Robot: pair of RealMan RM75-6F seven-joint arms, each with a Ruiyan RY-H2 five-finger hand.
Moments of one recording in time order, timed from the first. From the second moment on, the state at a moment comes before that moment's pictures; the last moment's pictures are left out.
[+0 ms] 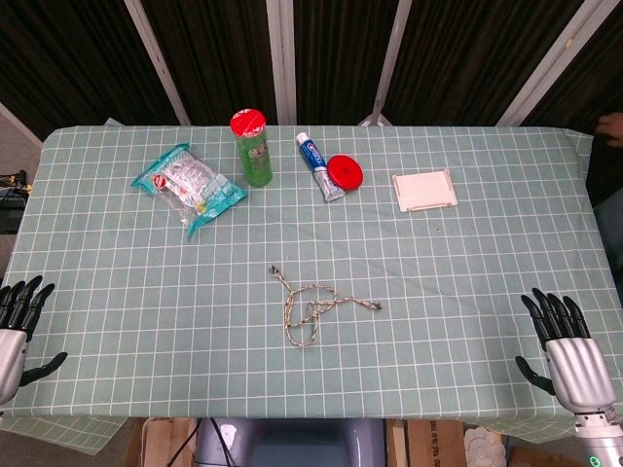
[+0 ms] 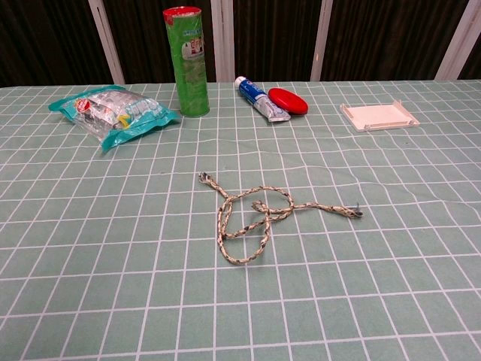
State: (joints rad) left arm -0.02 -1.14 -0.01 -1.62 1.61 1.60 0.12; right arm 0.04 -1.12 0.00 -1.61 -1.62 1.53 -0.06
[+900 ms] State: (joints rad) left arm -0.02 -1.13 -0.02 -1.61 1.60 1.60 0.10; right arm 0.19 -1.25 0.07 -1.81 -1.54 1.33 -0.21
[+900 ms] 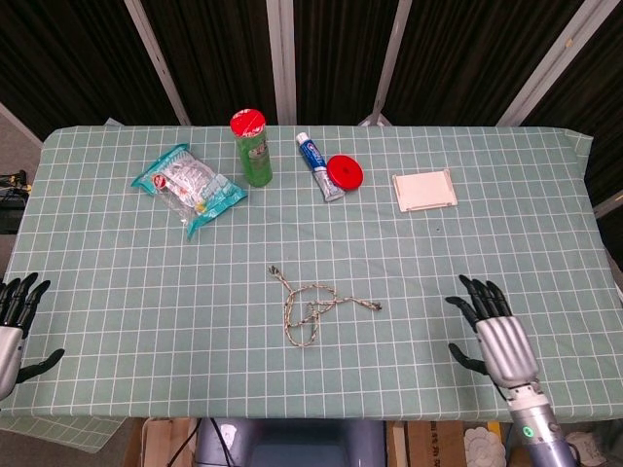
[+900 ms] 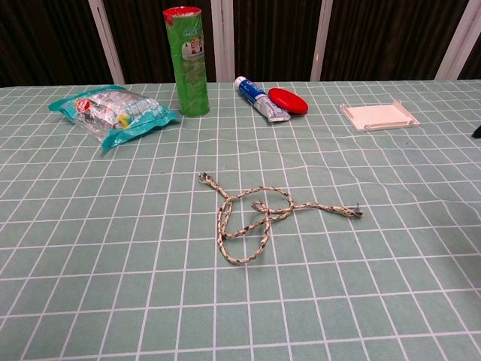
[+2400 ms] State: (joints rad) left arm -0.04 -1.12 -0.02 -1.62 1.58 1.57 0.07; right arm 0.47 -1.84 0.24 -1.39 -1.13 1.17 -0.45
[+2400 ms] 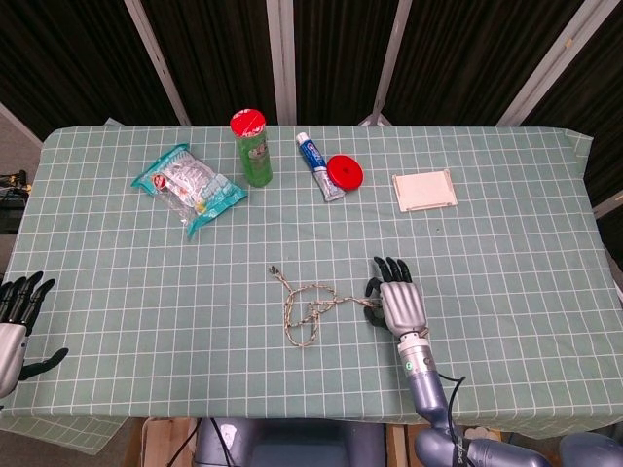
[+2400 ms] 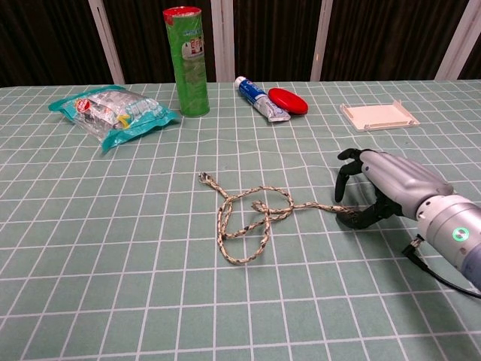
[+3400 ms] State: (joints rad) left arm -0.11 -1.12 -0.04 -1.74 1.58 1.47 0.16; right arm 0.47 -1.77 0.24 -1.52 -1.14 1.21 -0.43
